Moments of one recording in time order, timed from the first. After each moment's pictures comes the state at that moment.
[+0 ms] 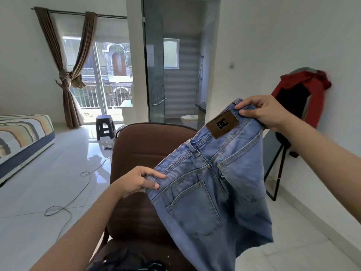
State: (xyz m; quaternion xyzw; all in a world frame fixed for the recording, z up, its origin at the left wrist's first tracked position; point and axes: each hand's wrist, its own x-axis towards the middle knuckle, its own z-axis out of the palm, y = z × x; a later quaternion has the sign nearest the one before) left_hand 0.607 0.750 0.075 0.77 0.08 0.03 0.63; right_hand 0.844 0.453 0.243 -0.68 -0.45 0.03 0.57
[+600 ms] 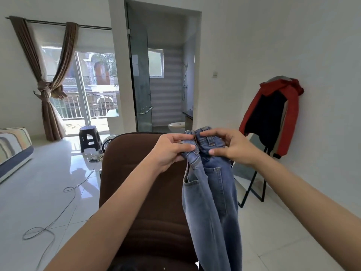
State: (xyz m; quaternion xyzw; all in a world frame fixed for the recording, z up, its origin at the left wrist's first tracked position) left_hand 0.656 0.652 0.184 0.67 0.02 0.17 0.72; right_hand 0.758 0.468 0.197 -0.69 -0.51 0.07 0.51
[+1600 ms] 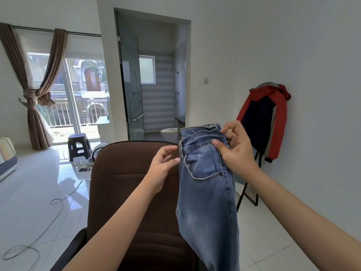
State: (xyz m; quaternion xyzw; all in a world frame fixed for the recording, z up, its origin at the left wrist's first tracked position) left_hand 0.685 0.669 0.136 0.68 -0.01 0.25 0.69; right_hand 0.757 0.467 0.185 -0.58 -0.47 -0.15 0.65
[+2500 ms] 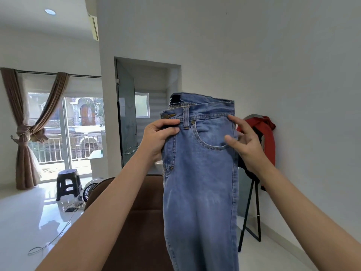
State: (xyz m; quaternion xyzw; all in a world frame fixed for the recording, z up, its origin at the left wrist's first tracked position) left_hand 0.683 0.656 0.304 0.60 -0.18 0.34 0.71; right_hand 0.766 0.425 0.271 -0.56 -0.47 -0.16 0.66
